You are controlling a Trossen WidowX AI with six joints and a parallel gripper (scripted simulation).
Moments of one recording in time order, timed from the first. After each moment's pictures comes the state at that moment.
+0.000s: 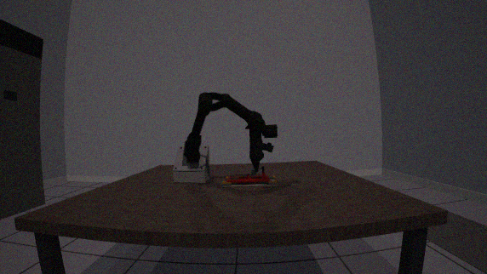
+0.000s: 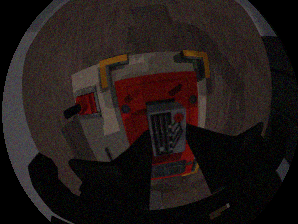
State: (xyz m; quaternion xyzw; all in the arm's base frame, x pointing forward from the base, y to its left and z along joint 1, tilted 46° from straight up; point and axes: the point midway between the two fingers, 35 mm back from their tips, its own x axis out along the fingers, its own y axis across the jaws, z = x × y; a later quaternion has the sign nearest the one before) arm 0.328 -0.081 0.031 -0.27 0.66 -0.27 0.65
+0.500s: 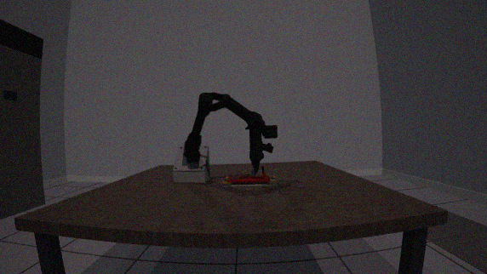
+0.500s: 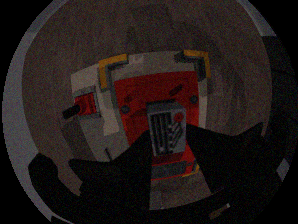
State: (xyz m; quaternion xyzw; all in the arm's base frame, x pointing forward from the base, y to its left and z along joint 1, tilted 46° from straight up) arm 0.328 -0.083 0.029 -0.27 0.66 -0.27 0.65
